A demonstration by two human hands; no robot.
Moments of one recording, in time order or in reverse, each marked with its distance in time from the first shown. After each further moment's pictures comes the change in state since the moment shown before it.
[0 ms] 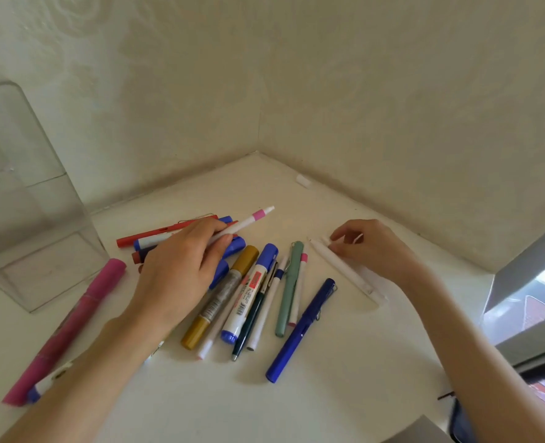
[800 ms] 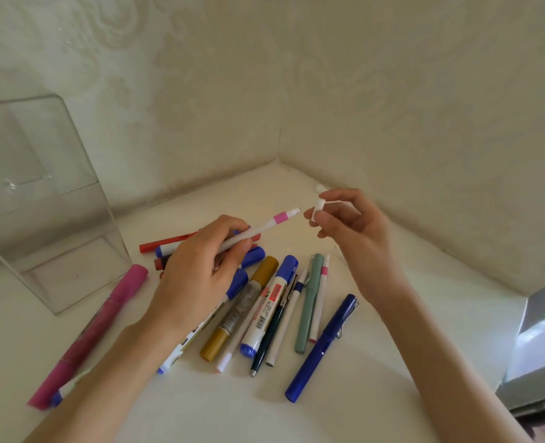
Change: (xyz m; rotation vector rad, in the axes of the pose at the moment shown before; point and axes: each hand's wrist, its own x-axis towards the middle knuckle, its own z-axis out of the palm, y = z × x) left_hand 0.003 -0.003 -0.005 -0.267 0.034 0.031; right_hand -0.015 -0.075 0.026 0.926 0.128 -0.400
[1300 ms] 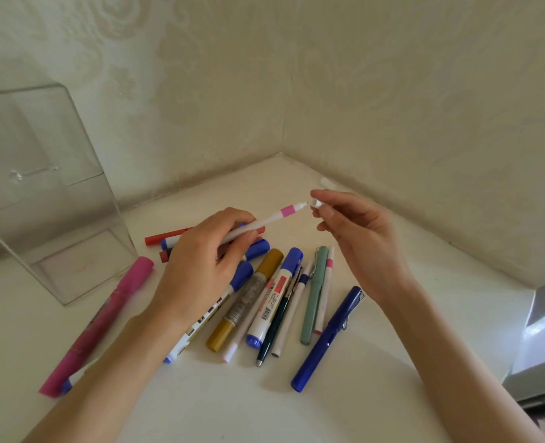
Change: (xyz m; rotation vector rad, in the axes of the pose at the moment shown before) left_hand 0.000 0.003 -0.003 -0.013 0.039 0.022; right_hand -0.002 0.006 0.003 0.087 -0.047 0.013
